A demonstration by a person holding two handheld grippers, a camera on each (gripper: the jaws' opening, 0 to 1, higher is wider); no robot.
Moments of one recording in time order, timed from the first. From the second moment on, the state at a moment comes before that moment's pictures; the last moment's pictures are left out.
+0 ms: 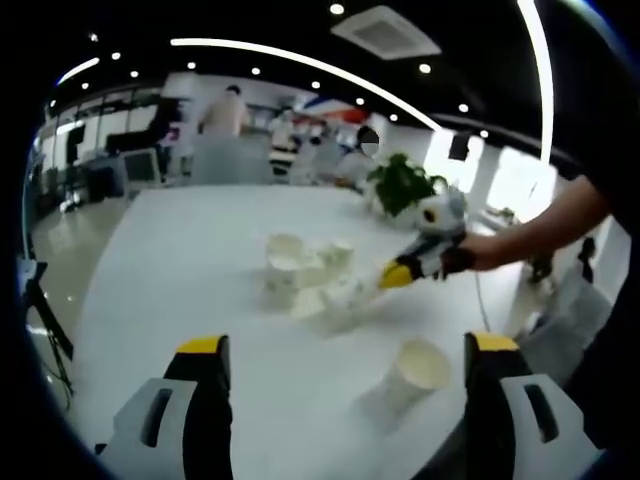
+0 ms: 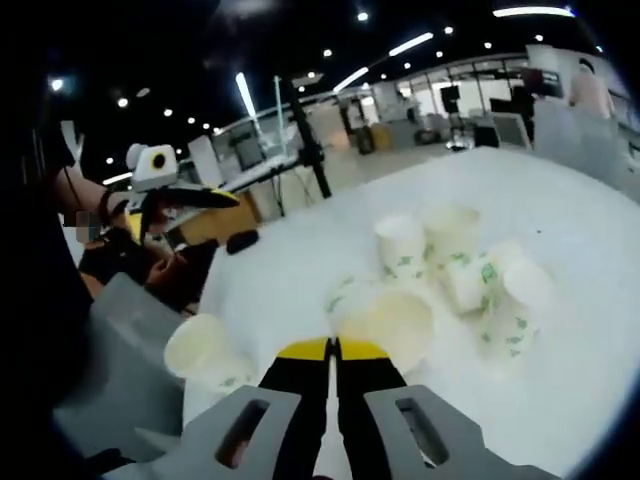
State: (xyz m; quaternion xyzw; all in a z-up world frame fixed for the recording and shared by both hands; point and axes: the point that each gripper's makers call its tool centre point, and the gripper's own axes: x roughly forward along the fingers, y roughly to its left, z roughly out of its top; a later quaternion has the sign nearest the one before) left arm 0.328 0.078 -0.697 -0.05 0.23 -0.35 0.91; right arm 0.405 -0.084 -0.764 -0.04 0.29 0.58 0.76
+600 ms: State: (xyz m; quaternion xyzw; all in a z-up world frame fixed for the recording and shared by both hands) left arm 0.337 0.072 -0.691 -0.07 0.21 -0.35 0.91; right arm 0.390 -0.101 -0.727 -0.09 0.28 0.59 0.76
